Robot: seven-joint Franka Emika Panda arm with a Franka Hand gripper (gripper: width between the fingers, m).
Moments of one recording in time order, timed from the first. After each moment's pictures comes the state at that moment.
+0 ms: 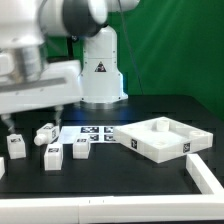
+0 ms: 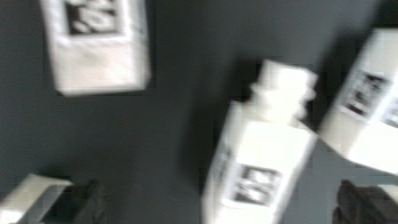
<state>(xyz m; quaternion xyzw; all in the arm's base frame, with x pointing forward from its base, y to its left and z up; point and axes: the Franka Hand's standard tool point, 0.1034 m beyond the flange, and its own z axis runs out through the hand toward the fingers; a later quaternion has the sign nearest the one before) 0.454 -0.130 0.072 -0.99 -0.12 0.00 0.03</state>
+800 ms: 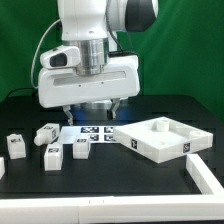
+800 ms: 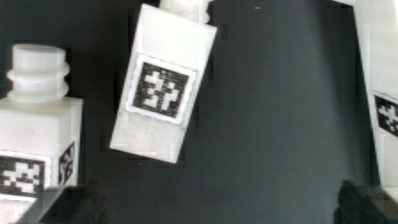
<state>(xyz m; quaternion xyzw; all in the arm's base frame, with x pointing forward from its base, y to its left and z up) 0.443 -0.039 0.072 -0.99 -0.11 -0.01 0.02</state>
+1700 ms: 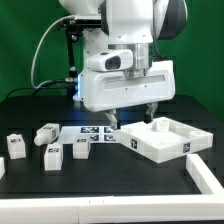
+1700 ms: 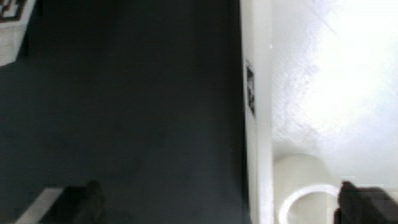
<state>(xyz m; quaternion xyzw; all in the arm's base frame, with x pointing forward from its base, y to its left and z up) 0.445 0.044 0.061 -0.97 -0.22 -0.03 0.01</state>
